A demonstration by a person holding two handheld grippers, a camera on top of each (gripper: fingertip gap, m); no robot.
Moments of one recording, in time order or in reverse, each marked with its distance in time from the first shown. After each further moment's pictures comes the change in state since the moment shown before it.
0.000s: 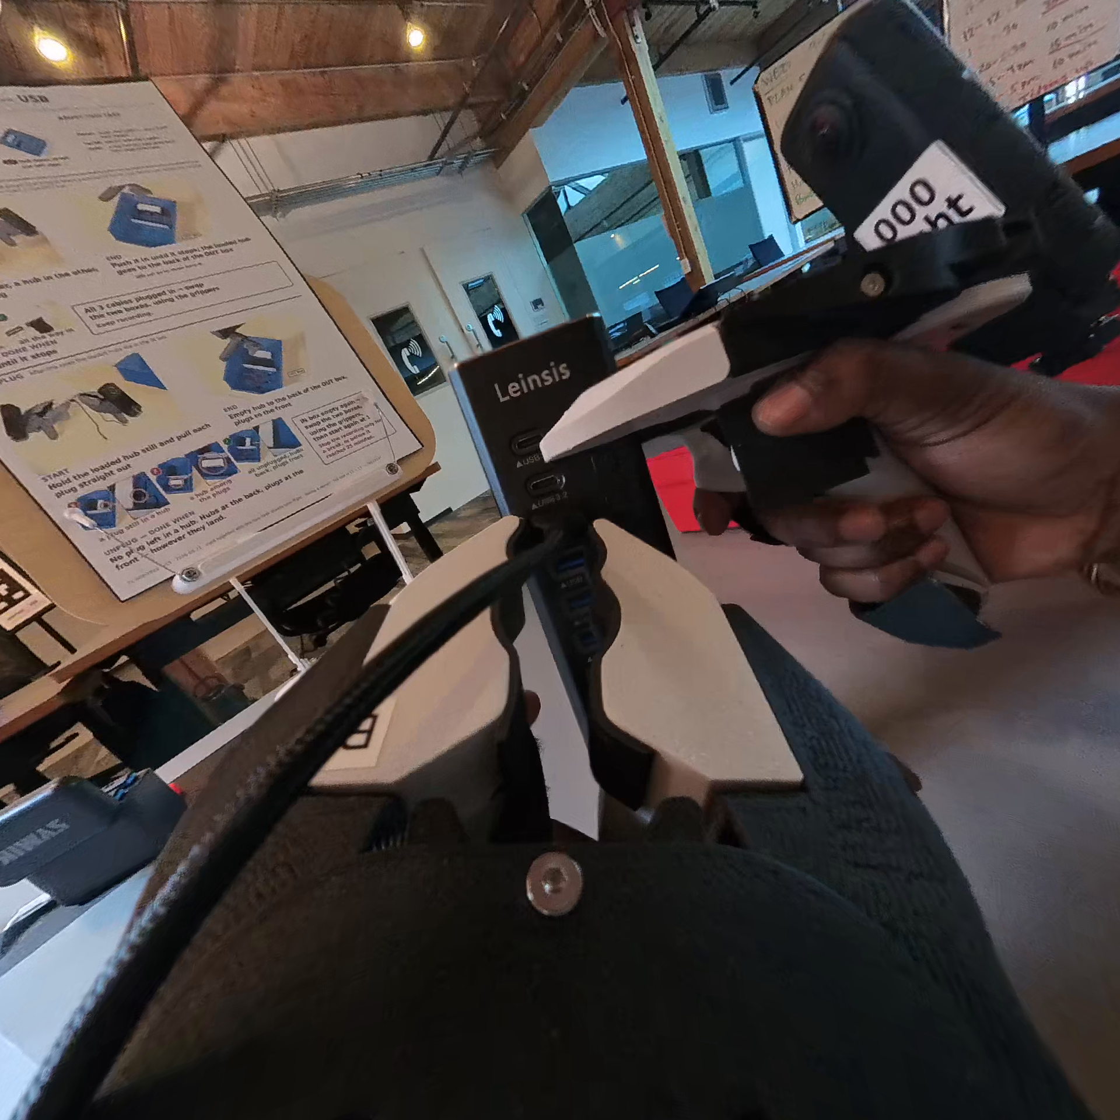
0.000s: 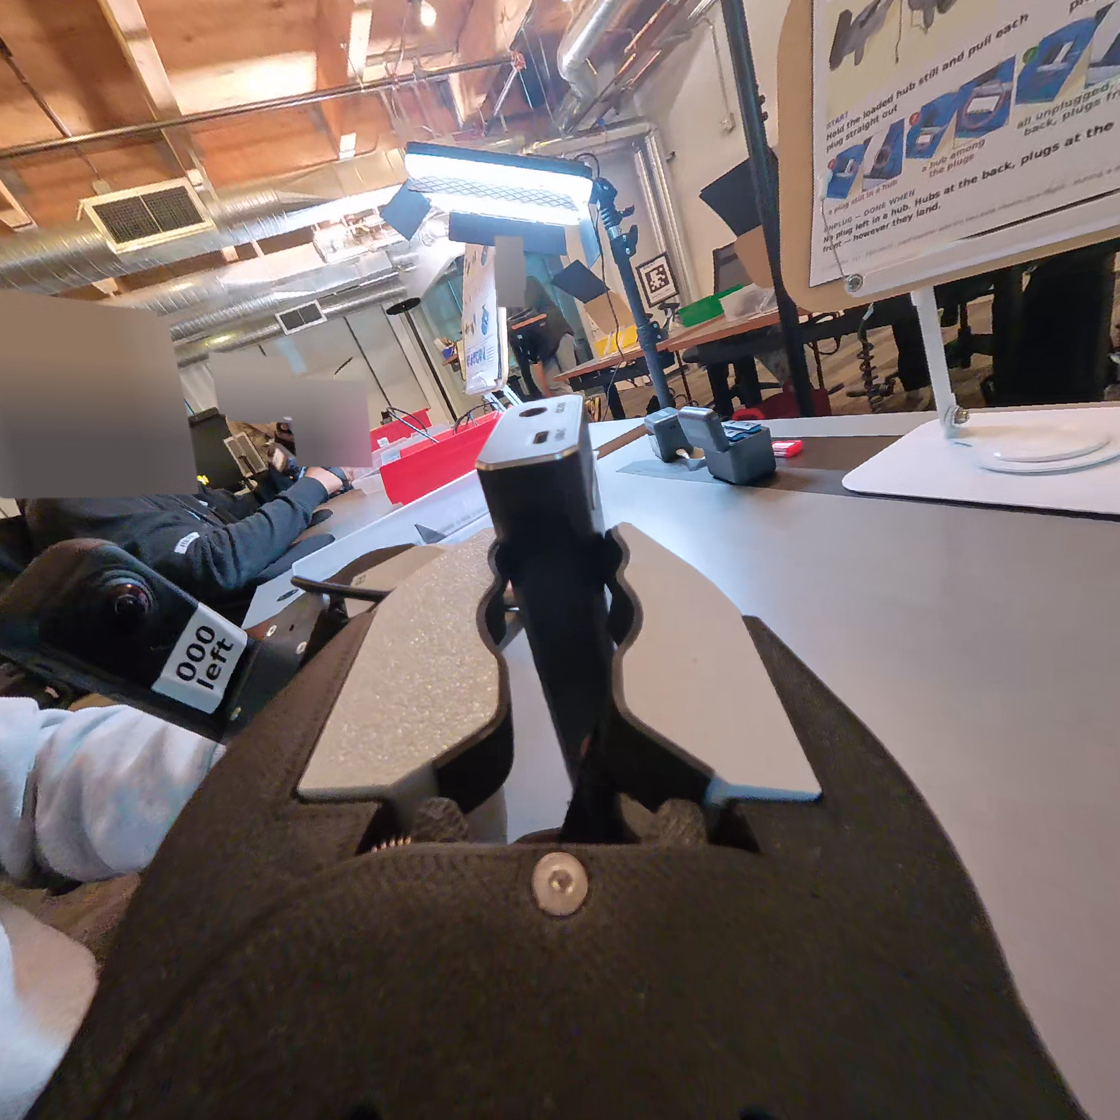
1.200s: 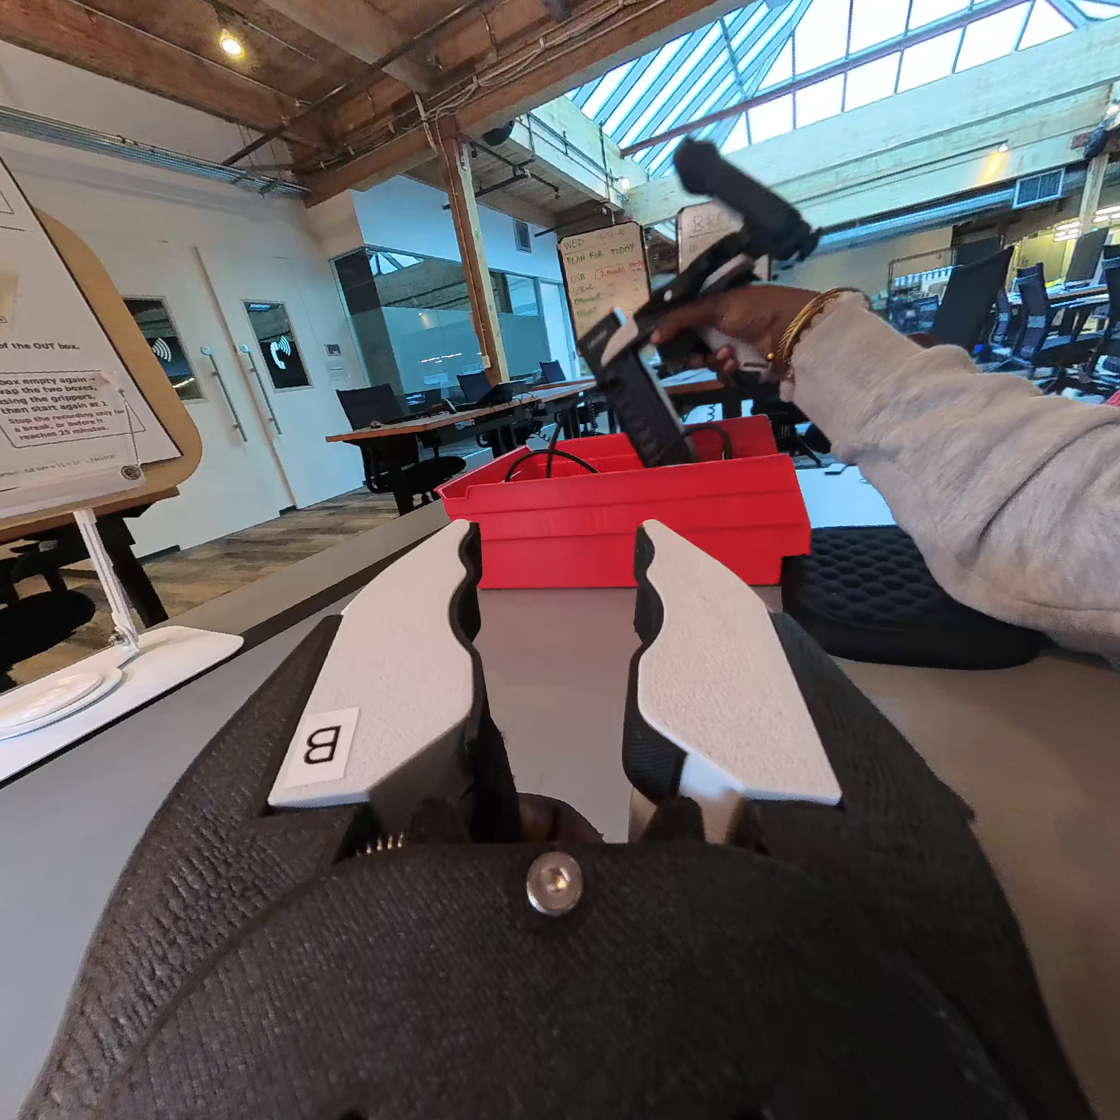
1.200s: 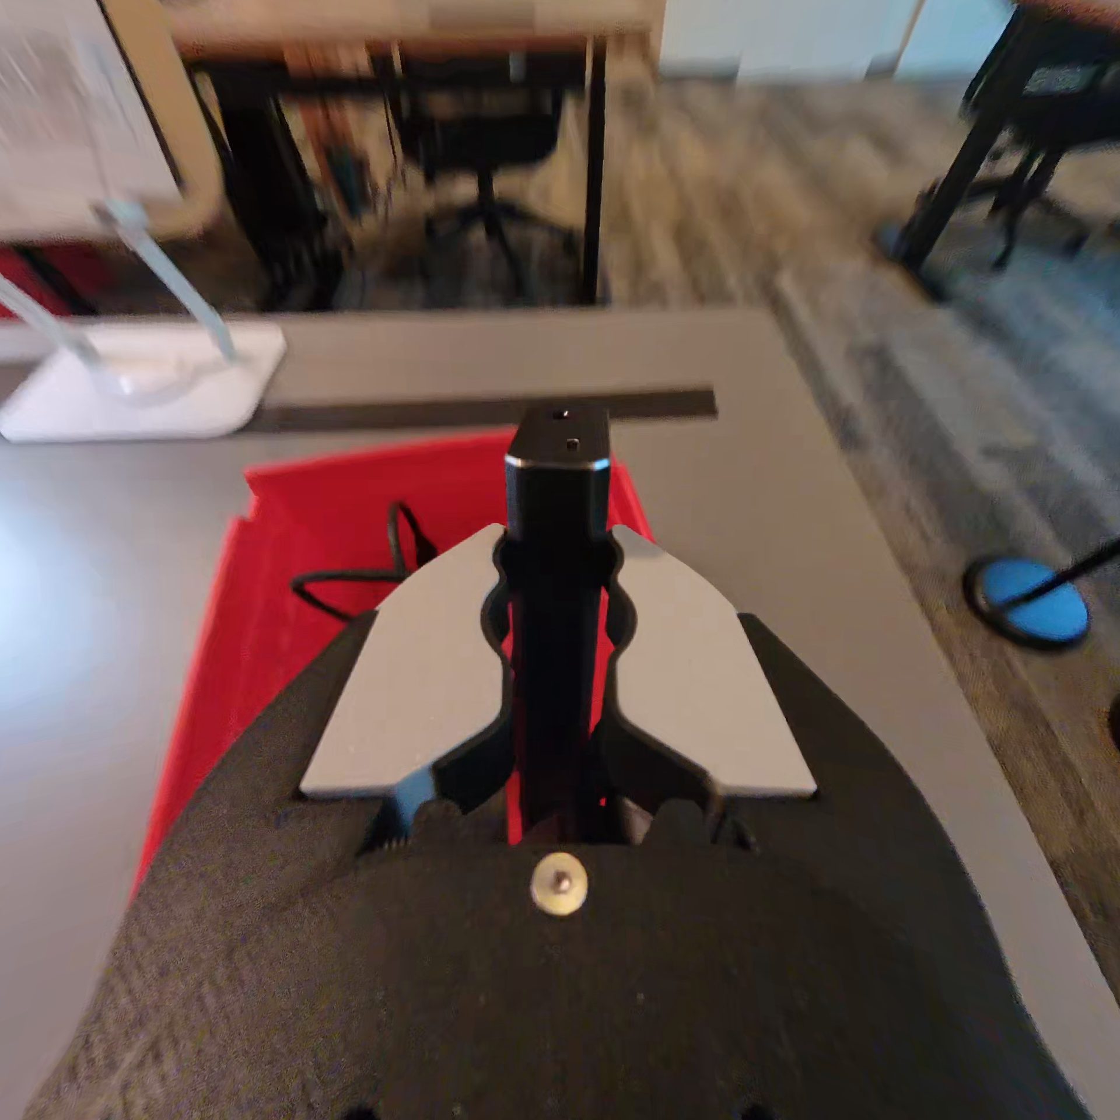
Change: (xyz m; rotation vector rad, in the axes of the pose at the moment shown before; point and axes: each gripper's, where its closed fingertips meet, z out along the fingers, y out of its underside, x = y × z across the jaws) left arm 0.041 -0.018 -0.012 0.146 0.332 -0.339; right arm 0.207 -0.150 -0.274 -0.305 1.122 -0.173
